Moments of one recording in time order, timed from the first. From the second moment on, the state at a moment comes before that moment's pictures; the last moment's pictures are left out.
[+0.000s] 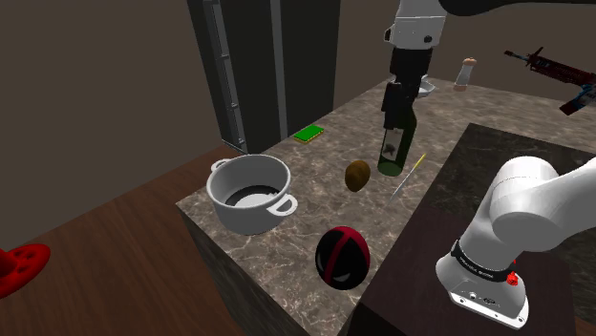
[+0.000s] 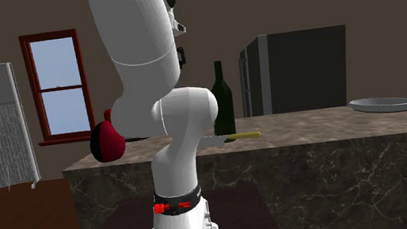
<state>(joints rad) 0.02 -0.79 0.01 -2.33 0.08 1.50 0.06</state>
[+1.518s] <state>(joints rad) 0.19 -1.13 -0.69 -2.92 -0.60 1.86 -1.34</state>
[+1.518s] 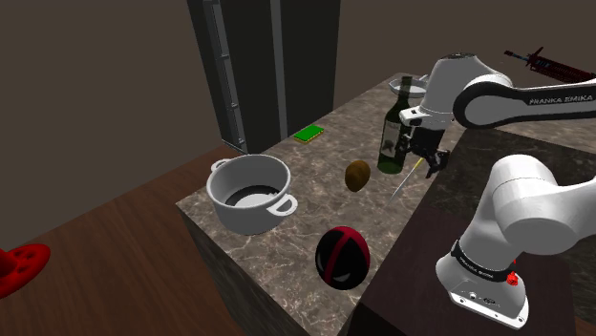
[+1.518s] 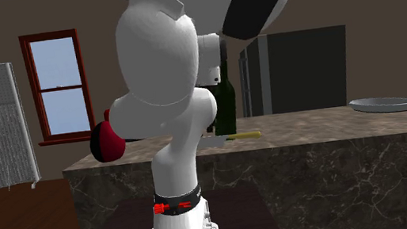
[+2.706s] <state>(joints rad) 0.23 -0.98 -0.90 -2.97 -0.78 2.07 -1.47</state>
